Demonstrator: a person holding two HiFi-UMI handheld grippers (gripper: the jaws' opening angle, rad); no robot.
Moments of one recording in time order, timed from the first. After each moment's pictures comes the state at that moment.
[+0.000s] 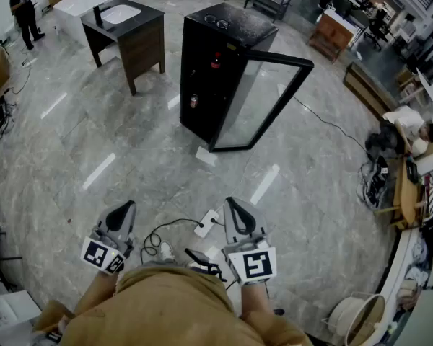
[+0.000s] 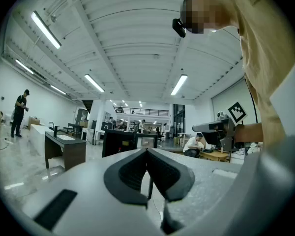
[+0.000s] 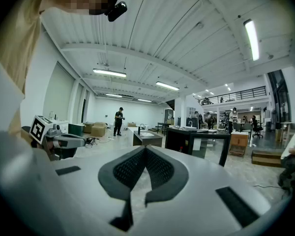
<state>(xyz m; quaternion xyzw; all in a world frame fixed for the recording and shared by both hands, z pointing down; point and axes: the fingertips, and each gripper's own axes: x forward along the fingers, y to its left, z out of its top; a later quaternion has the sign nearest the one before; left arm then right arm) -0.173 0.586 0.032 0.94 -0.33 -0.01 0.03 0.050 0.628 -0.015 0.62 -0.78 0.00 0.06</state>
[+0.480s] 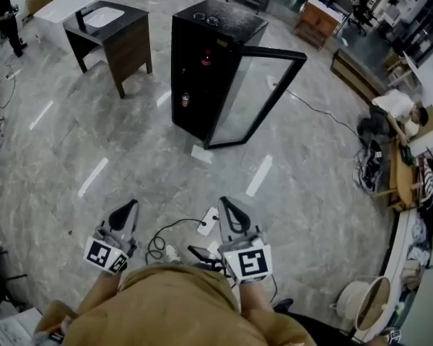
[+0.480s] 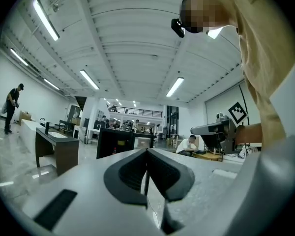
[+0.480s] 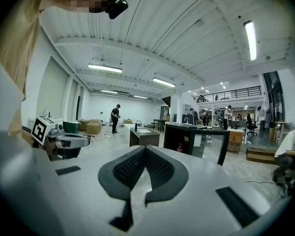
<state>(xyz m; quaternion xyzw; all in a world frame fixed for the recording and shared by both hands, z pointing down) -0.190 0.551 0.034 0.95 -0.30 -0.02 0.04 0.010 0.601 -0.007 0.63 -0.77 0.01 0.08</state>
